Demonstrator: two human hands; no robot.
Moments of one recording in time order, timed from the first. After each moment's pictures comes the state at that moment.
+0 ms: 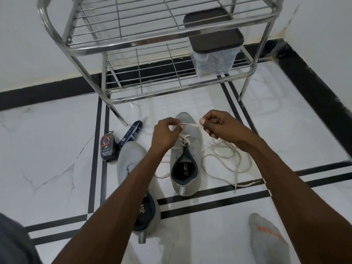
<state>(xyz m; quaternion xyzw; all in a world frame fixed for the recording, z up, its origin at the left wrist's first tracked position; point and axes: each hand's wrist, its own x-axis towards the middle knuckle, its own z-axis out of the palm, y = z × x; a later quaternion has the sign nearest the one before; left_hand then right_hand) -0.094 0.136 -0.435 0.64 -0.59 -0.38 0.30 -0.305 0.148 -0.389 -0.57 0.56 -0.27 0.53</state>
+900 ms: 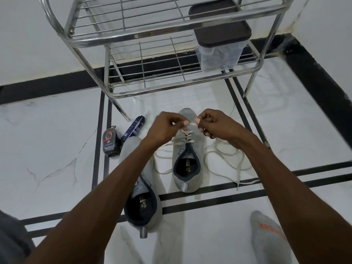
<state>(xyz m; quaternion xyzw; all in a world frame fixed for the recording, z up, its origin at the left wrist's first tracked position) -0.078 0.130 -0.414 0.54 -0.67 -0.43 0.27 -0.284 0.143 -0.396 -0.56 0.57 -0.25 0.55</state>
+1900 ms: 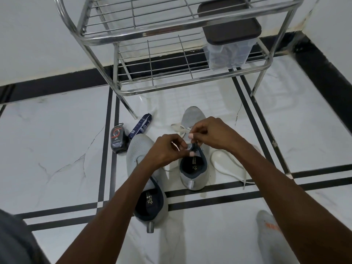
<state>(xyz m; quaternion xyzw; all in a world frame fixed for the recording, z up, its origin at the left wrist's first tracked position) -0.054 0.182 -0.441 0.58 -0.65 -0.45 0.18 -0.258 0.154 -0.406 -0.69 0.55 -0.17 0.44</state>
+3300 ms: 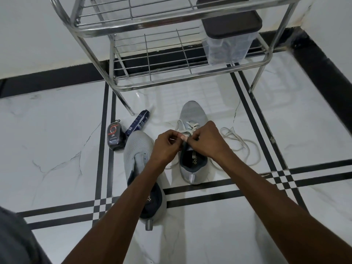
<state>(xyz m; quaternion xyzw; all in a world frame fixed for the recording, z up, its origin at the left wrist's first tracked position) -0.066 0.190 -0.472 0.63 -0.52 -0.47 0.33 -0.226 0.176 -0.438 -0.63 0.67 -0.17 0.35</state>
